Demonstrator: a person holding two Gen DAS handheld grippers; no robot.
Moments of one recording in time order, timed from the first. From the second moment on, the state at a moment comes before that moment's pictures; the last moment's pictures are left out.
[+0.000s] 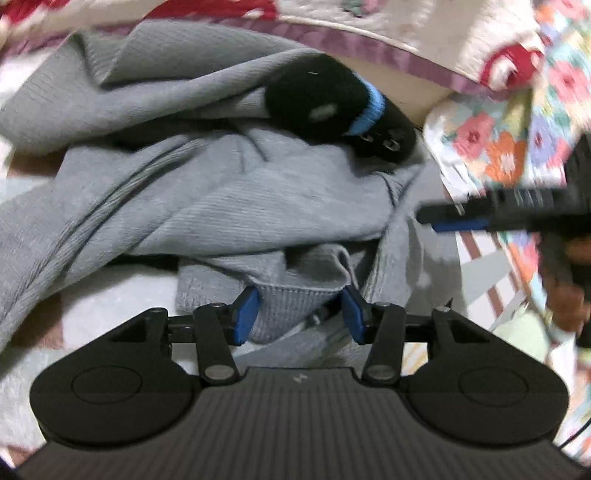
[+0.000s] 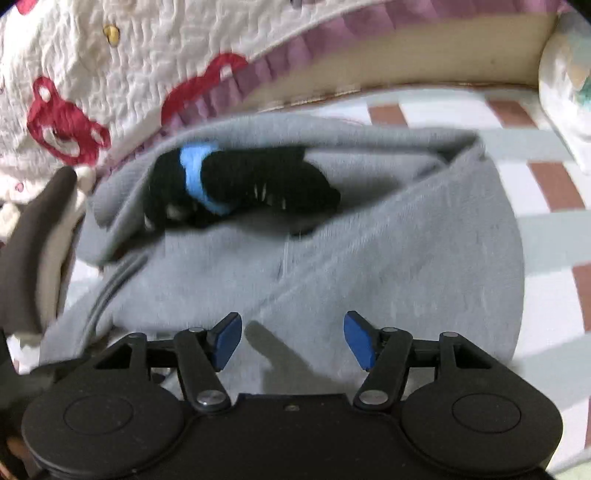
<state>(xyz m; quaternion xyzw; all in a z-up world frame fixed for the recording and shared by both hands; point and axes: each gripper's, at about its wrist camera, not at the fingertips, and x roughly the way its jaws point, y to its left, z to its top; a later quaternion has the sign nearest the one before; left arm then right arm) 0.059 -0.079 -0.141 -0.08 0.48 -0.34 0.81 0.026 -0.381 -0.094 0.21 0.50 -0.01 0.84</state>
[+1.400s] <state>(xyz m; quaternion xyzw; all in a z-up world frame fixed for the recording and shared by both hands) 0.069 -0.018 -0.120 0.07 0.41 -0.19 0.89 -0.020 -0.612 -0.048 0.02 0.36 -0.35 0.87</state>
